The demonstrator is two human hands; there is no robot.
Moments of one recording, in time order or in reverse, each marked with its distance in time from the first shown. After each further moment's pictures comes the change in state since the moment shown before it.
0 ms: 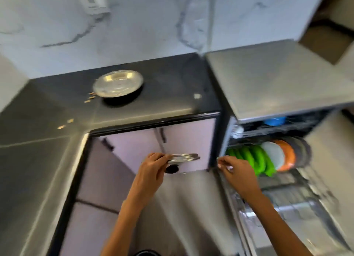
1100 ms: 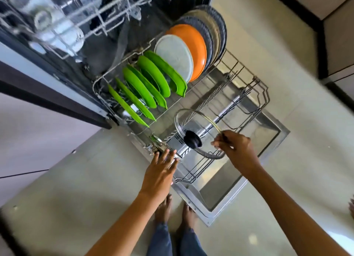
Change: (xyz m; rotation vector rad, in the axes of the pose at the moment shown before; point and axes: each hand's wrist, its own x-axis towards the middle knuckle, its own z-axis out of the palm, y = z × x) left_hand -0.044 0.038 0.615 0.316 -1.098 0.461; right_hand -0.113 0.498 0.048 0.047 0.112 0.697
